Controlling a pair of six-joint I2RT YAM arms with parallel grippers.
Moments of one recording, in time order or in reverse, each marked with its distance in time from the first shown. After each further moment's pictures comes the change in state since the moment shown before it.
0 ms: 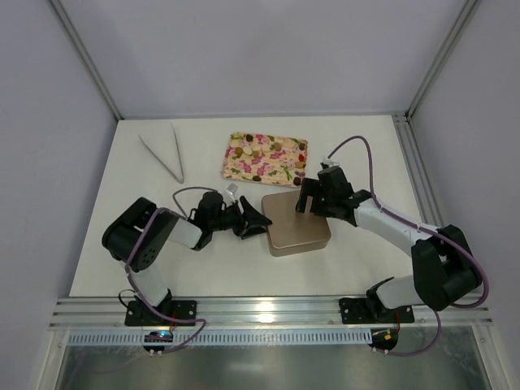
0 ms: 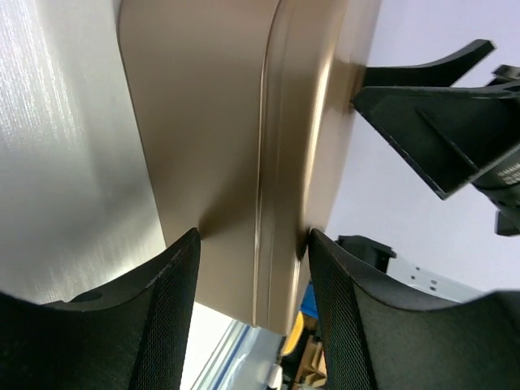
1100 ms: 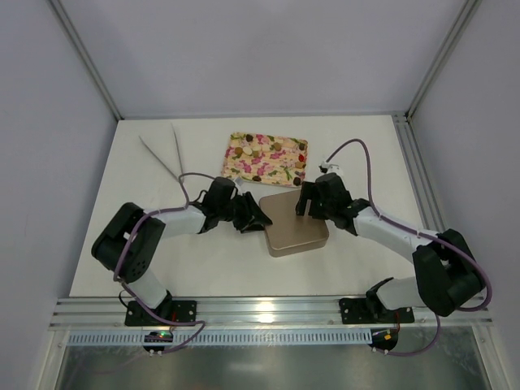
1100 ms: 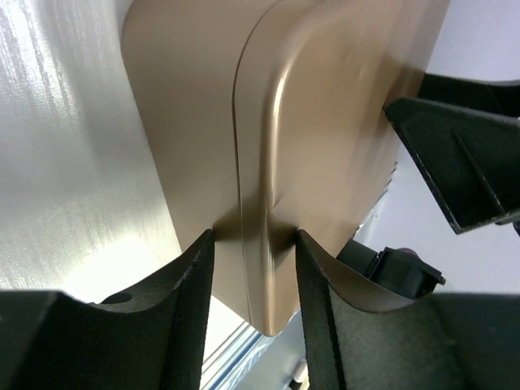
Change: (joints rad) left arm -0.042 -0.109 0.236 -0.645 -0.118 0.203; right arm 0.056 -0.016 -0.068 0.129 0.085 -0.008
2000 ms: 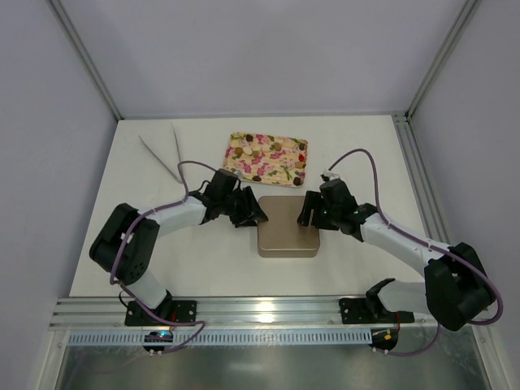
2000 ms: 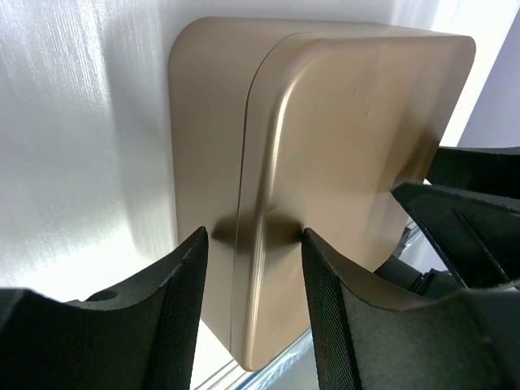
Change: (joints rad) left arm 0.005 -0.022 0.135 -0.282 -0.117 0.140; right arm 0.000 -0.114 -0.053 -0.122 -0.113 0.044
